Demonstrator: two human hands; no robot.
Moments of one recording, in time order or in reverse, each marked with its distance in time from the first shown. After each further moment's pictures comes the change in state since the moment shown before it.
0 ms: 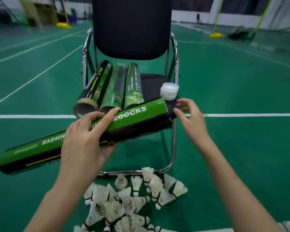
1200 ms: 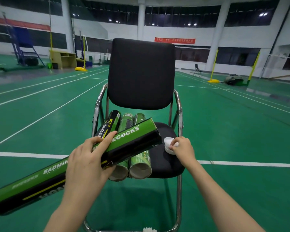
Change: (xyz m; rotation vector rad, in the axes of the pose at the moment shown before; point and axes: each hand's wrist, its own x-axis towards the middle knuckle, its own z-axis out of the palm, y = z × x) left_hand 0.086 -0.018 -0.017 0.096 0.103 -0.113; right_hand 0.135 0.023 0.033 -0.491 -0.075 0.073
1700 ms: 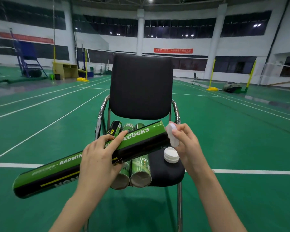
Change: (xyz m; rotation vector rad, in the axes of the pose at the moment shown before) left_hand 0.024 0.013 -0.011 0.011 0.051 0.086; right_hand -0.077 -0.098 -0.098 1.308 -0.159 -0.104
